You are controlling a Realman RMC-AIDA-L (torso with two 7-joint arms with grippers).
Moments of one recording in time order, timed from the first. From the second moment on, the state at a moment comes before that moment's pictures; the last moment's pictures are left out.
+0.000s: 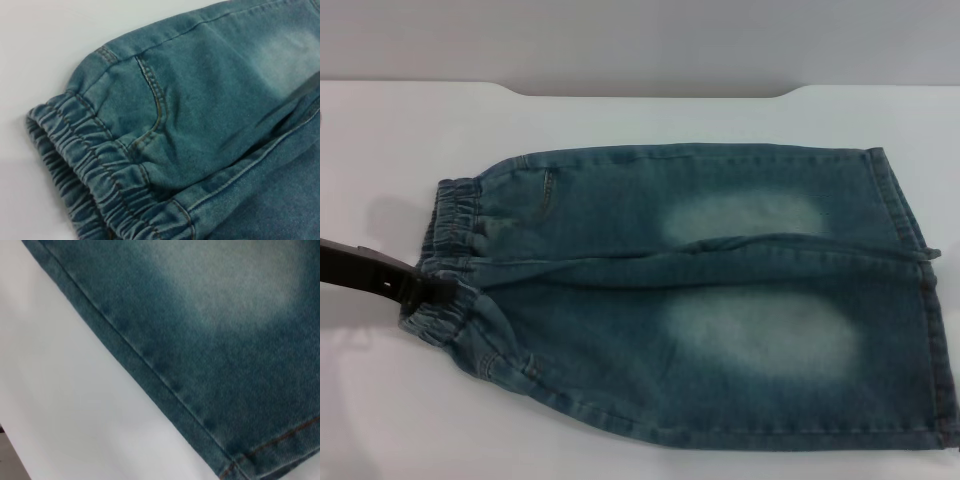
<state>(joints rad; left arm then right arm) -0.51 -2.04 0.87 1.08 2.47 1.58 -2.21 0.61 2.03 -0.89 -1.01 -2.85 -1.88 2.00</state>
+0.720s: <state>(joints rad) -0.51 -2.04 0.87 1.08 2.47 1.56 -2.21 0.63 2.04 -0.90 -1.00 -2.85 -1.85 1.99</state>
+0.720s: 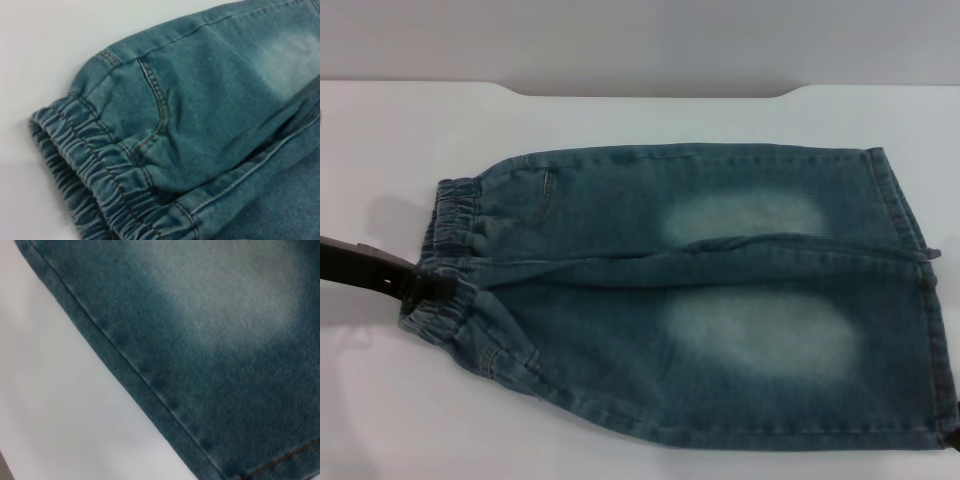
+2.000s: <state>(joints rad) -0.54 -2.03 0.87 1.02 2.47 1.53 -2.18 0.66 2.06 -0.94 -0.98 -2.84 -1.84 1.98</state>
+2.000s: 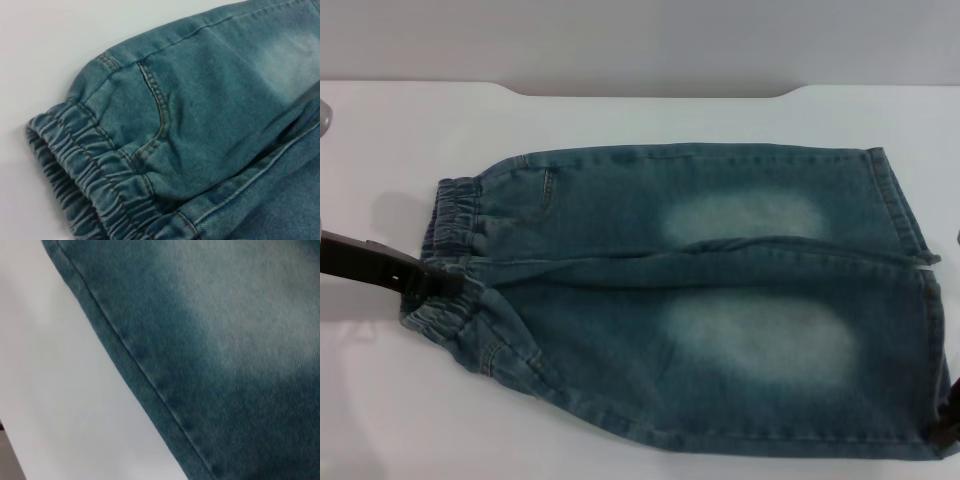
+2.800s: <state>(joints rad) -0.55 -2.03 0.85 1.02 2.46 1.52 -2.18 0.61 2.06 -0.94 -1.10 -2.74 -1.88 1.98</state>
